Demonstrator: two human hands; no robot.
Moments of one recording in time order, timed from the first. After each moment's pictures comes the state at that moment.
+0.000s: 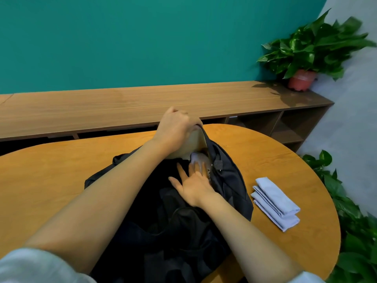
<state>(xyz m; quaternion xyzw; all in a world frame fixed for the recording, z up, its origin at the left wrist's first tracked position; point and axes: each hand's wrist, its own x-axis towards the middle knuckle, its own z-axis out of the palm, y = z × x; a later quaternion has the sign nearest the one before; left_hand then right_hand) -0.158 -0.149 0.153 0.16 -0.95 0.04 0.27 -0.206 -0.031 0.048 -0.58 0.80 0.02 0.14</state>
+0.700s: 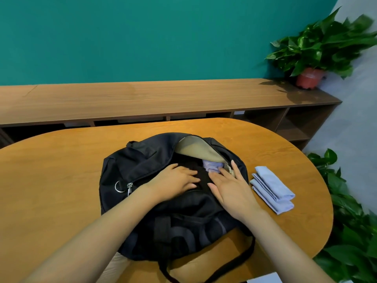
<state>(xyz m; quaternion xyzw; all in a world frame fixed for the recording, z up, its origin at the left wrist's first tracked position) -0.078 -0.059 0.063 0.16 -0.99 -0.05 -0.03 -0.240 0.087 0.040 -0.67 0.74 -0.02 -0.10</state>
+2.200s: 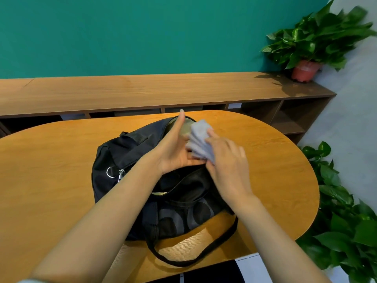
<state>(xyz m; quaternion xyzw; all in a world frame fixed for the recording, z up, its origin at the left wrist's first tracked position) -0.101 -0.022 0.138 0.25 -0.45 -0.85 0.09 -0.204 0.108 0.110 -0.59 0.73 -0.29 -0.19</state>
